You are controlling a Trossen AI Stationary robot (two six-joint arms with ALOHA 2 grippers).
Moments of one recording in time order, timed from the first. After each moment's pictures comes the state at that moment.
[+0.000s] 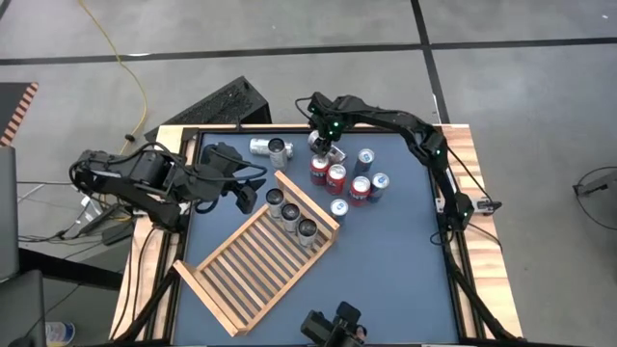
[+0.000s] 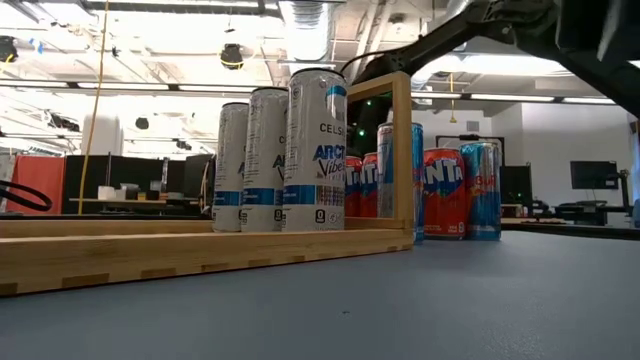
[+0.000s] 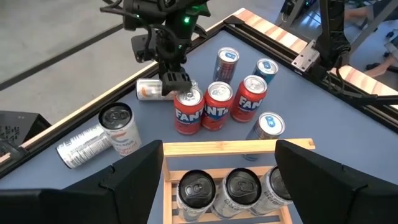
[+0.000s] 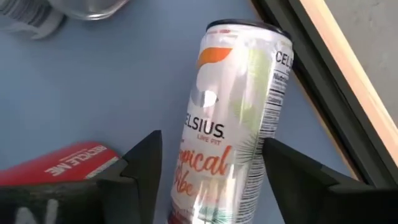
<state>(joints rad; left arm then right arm) -0.25 1.28 1.63 -1.04 -0.69 -0.70 -0.59 2.25 1.92 -0.95 -0.03 -0.02</state>
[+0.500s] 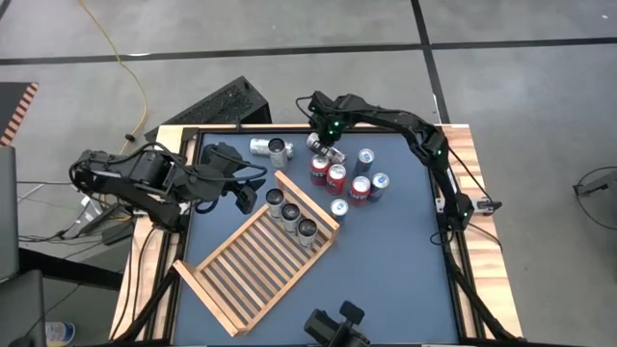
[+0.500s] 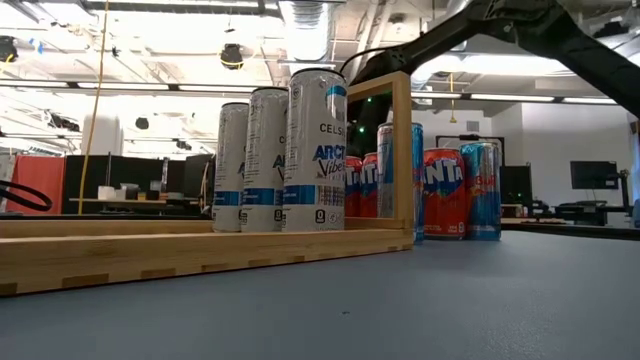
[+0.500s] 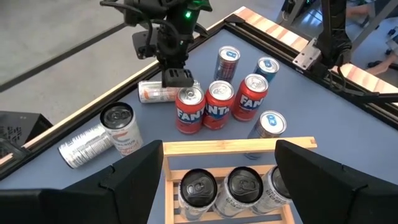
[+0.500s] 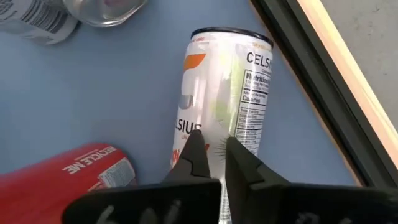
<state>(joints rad) -0.25 1.28 1.63 -1.05 -0.69 -0.70 -0.60 2.23 1.93 -0.99 -0.04 -0.03</state>
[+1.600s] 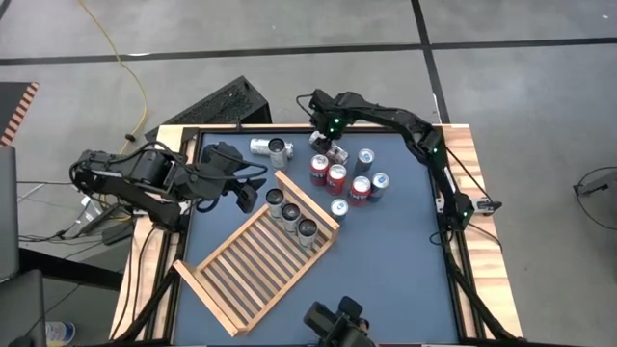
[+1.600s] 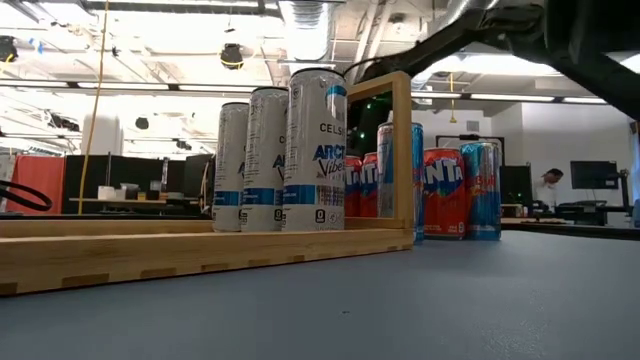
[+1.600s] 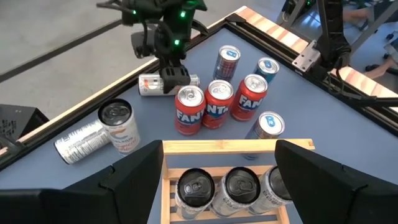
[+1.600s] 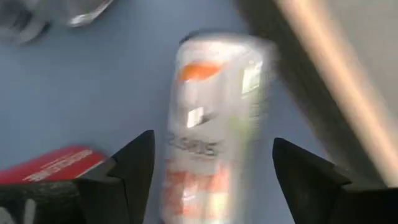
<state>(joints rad) -0.23 1.28 1.63 -1.05 -0.67 -0.72 -0.63 2.28 1.98 -1.00 -0.07 -0.03</state>
